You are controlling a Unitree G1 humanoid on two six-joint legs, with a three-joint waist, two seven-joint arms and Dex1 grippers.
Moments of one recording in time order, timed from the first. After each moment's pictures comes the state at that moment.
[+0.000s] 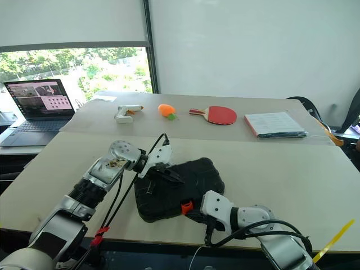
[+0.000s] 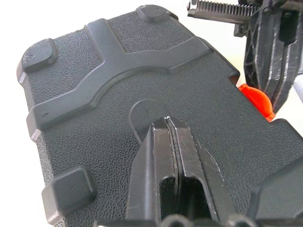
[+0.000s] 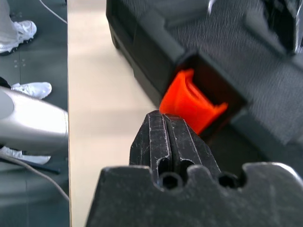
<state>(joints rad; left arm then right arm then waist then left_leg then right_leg) -0.87 0.45 -0.41 0.31 -0.08 0.29 -1.38 -0.10 -0.67 0.29 -0.46 0.17 0.38 0.86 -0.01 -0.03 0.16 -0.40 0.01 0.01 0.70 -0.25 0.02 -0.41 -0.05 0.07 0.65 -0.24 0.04</state>
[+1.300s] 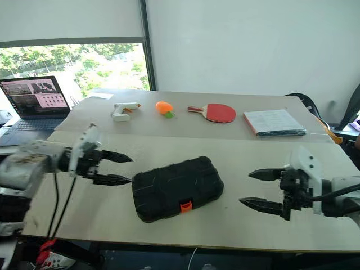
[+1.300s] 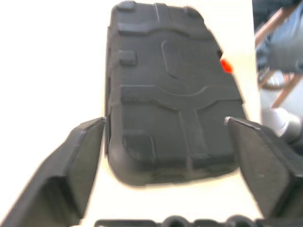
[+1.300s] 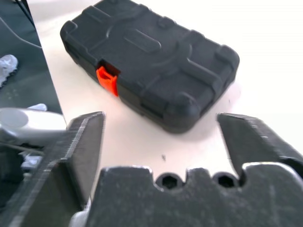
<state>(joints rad) -0.56 0.98 0.13 -0.06 -0.49 0.79 -1.43 0.02 -1.07 -0.53 -0.43 0.73 0.75 1.19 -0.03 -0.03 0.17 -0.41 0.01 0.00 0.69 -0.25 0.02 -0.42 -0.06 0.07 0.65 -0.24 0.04</state>
